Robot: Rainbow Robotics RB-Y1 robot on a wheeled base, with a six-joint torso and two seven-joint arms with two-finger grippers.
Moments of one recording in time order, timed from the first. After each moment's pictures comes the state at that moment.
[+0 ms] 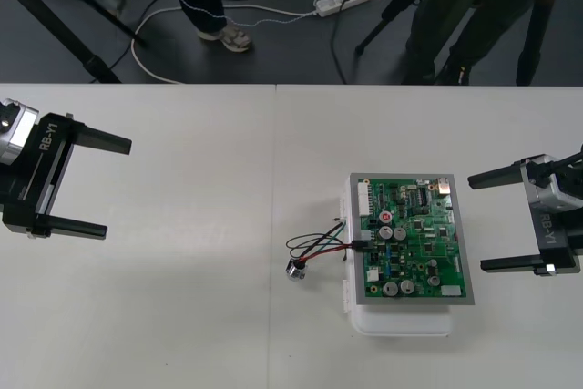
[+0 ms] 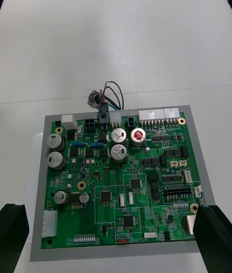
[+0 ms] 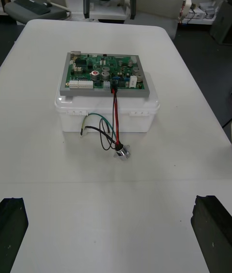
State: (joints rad) right arm -0.03 -0.80 -0.26 -2.08 1.47 -1.57 -0.38; left arm -0.19 0.95 0.12 -1.79 -1.07 -1.53 0.17
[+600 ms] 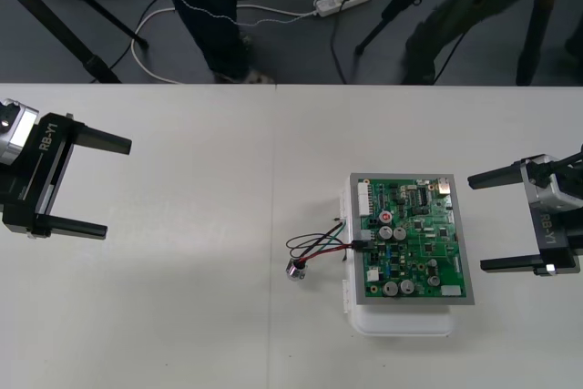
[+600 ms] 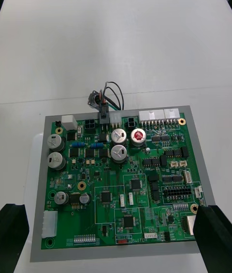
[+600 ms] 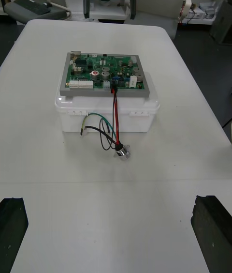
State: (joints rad) right arm -0.03 -0.79 -0.26 -2.08 1.47 -1.57 -0.38; left arm -0.19 0.95 0.12 -1.79 -1.07 -1.53 0.17
